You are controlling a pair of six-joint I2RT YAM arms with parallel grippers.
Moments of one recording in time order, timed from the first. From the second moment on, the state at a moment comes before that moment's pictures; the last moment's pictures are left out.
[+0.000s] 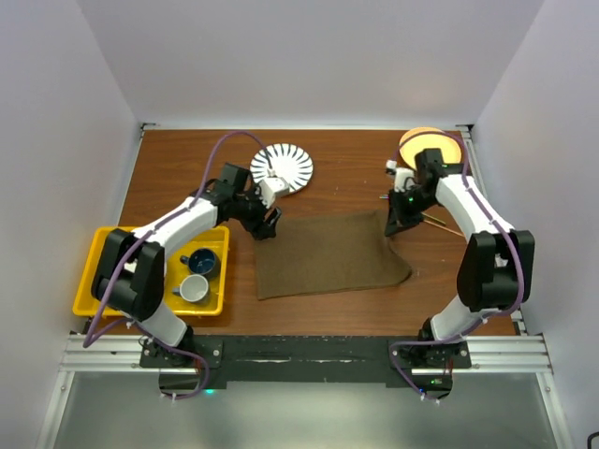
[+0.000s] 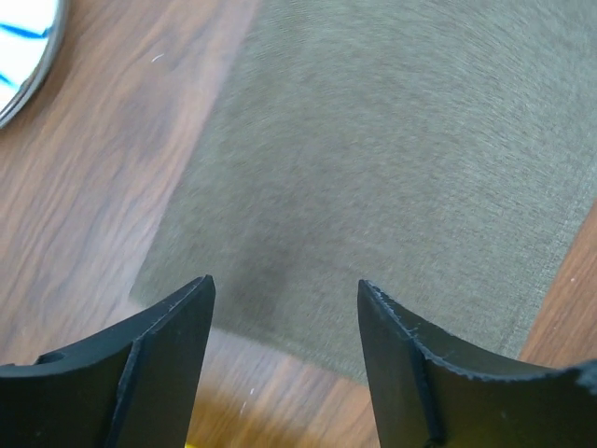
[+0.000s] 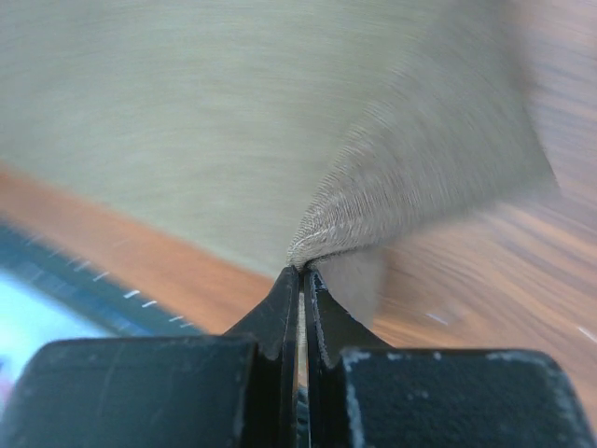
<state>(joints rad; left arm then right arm) -0.42 1.60 1.06 -0.40 0.44 0.41 0.03 1.64 1.28 -1.01 -0.39 -0.15</state>
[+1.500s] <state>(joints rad) -0.10 1.39 1.06 -0.47 0.74 0.31 0.51 1.81 1.45 -0.62 -0.67 0.19</state>
